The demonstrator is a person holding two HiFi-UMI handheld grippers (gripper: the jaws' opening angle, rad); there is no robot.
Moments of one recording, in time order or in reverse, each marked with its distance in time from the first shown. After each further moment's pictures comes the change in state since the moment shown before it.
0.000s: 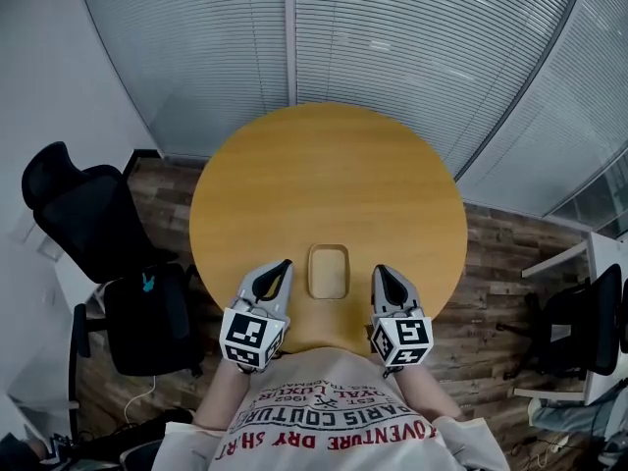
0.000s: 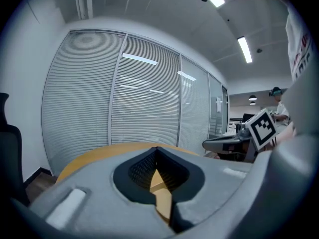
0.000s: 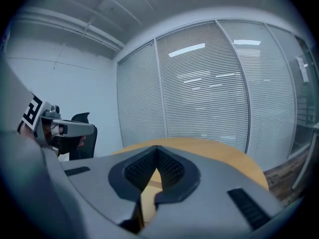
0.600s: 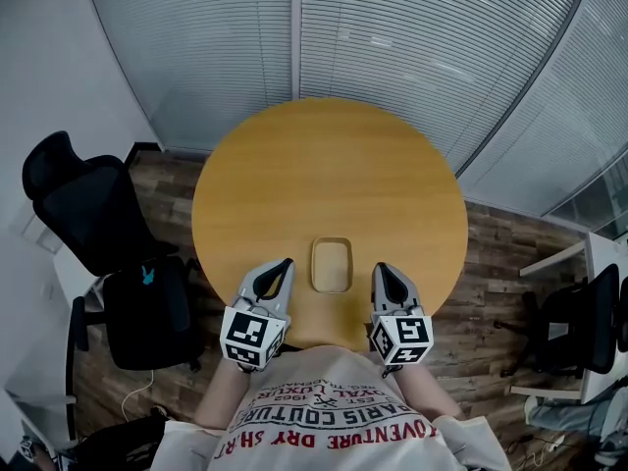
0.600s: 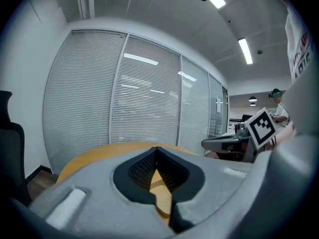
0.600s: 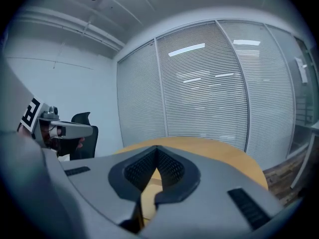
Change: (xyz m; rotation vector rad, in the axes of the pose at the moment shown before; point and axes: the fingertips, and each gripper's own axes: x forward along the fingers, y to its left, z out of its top) left arm -0.019 0.003 -0.006 -0.014 0.002 0.000; right arm -0.006 0.017 -0.001 0.003 0.007 -0.008
